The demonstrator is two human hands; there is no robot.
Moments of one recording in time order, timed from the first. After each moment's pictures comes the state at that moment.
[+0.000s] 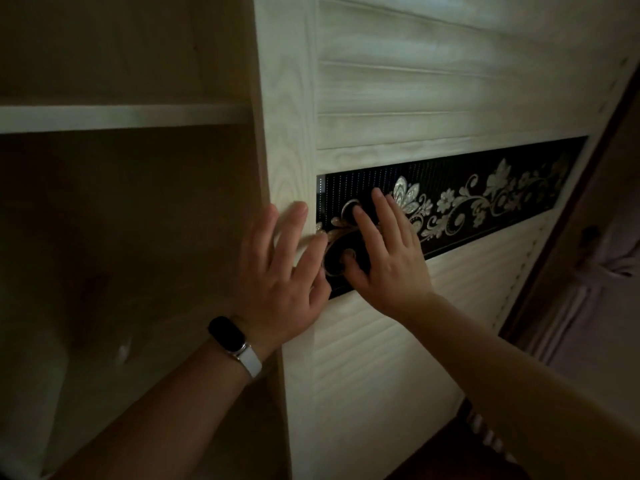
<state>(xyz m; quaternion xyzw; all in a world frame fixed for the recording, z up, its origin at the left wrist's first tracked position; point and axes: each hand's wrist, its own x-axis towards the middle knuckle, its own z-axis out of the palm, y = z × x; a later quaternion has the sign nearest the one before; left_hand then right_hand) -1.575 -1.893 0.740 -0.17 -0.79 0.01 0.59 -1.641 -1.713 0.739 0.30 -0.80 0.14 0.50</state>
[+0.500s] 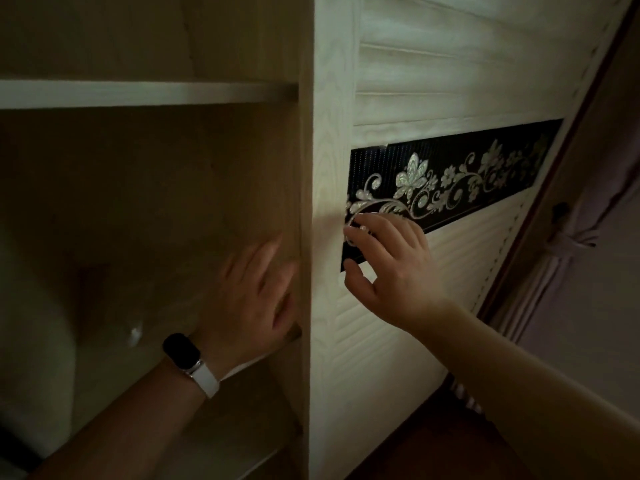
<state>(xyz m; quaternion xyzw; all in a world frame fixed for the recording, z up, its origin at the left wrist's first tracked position) -1.519 -1.960 0.712 -0.22 -0.88 -0.02 0.42 -1.557 -1.734 0.746 0.34 -0.79 0.13 0.49</state>
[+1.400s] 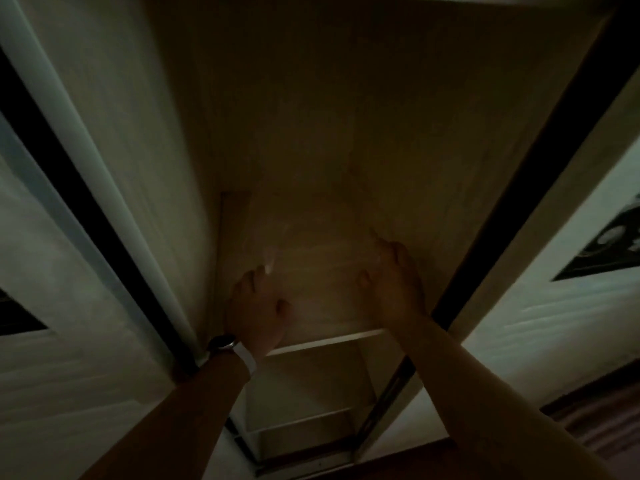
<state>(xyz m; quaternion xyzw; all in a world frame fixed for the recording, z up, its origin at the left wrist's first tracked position) -1.507 -2.124 0.565 0.28 -0.92 -0.21 0.16 -1.636 -1.933 0.593 0.19 -0.93 0.32 0.04</state>
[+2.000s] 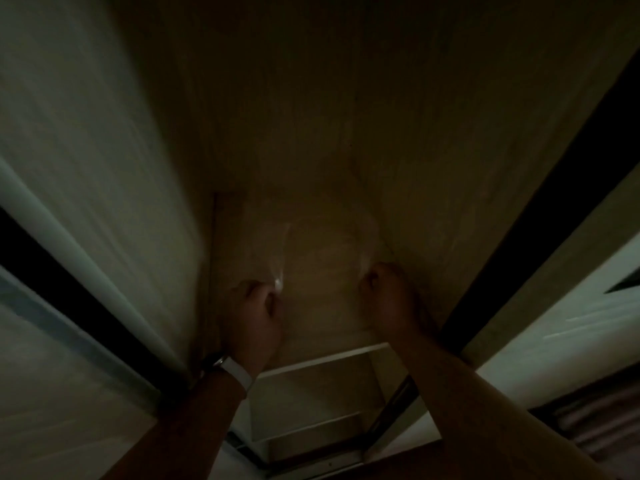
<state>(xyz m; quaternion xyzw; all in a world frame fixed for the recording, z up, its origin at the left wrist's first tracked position) -1.525 -2.140 0.554 0.23 -0.91 -0.21 0.26 -1.652 -1.950 0.567 0.17 -0.93 0.34 0.05</state>
